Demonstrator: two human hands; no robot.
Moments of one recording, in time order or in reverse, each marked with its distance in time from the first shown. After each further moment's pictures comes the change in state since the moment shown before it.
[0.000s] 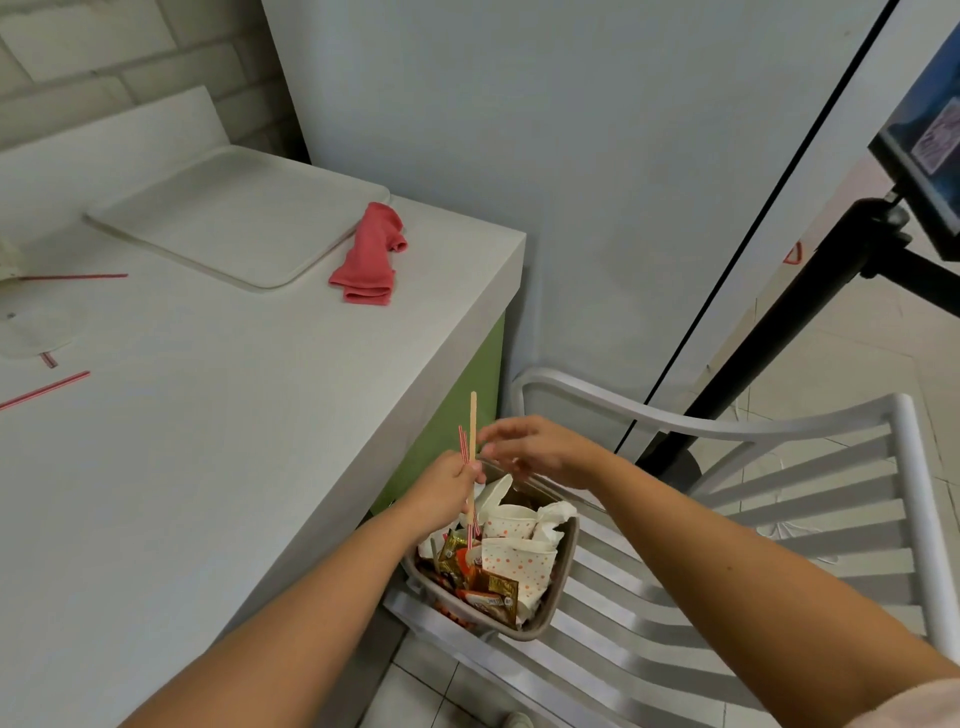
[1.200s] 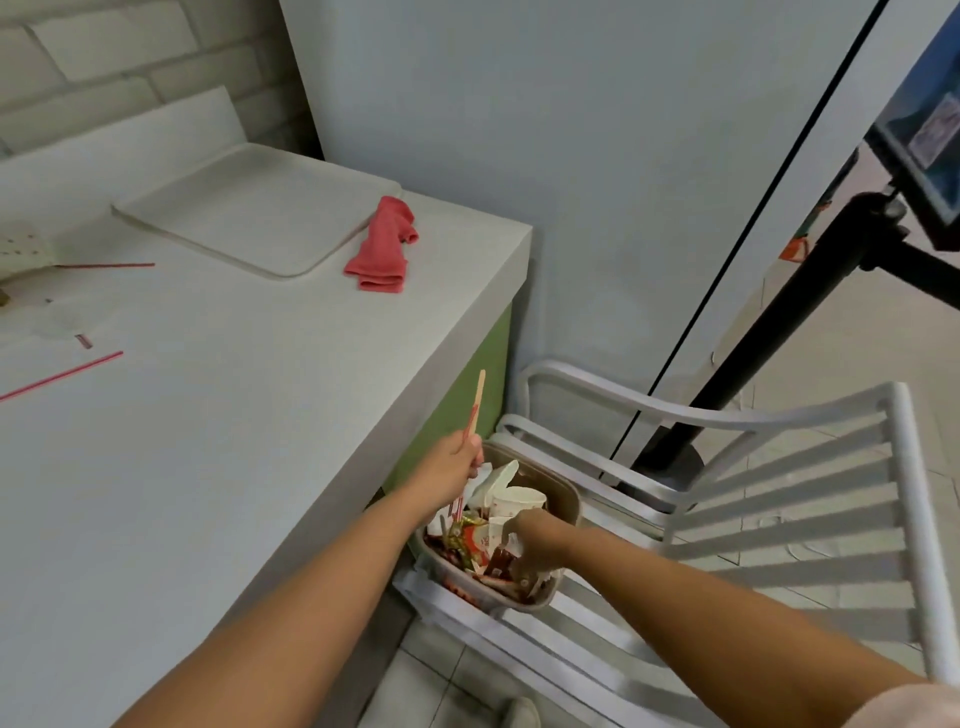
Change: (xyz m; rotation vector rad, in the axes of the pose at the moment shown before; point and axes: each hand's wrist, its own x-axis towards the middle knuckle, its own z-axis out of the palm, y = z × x) left_hand -0.027 0.010 -0.004 -0.088 0.056 -0.044; right_hand -0.019 0.075 0.070 -0.972 -0.138 0.364
